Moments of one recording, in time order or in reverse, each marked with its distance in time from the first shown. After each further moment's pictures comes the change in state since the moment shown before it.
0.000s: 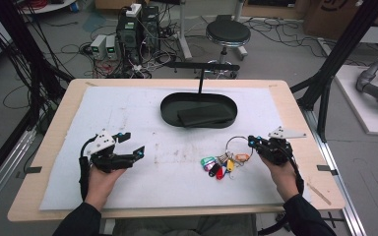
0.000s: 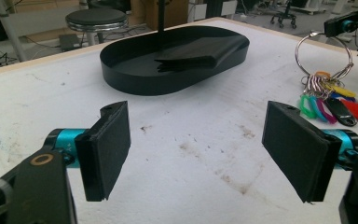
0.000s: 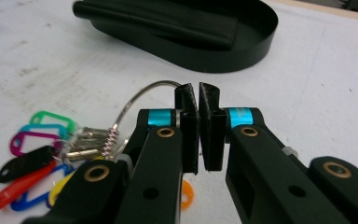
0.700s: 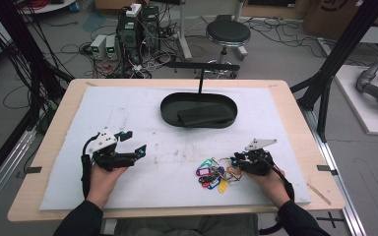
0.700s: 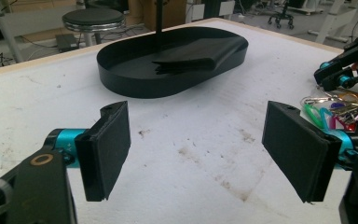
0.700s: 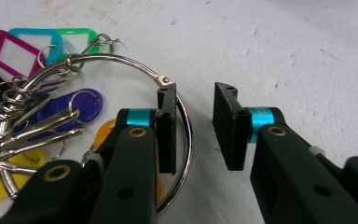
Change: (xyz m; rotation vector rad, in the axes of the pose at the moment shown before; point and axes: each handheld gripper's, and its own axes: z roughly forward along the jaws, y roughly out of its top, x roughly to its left) left arm 0.001 0.002 0.007 0.002 -0.015 -0.001; right arm 0.032 -0.023 0.035 0.265 0.109 -0.128
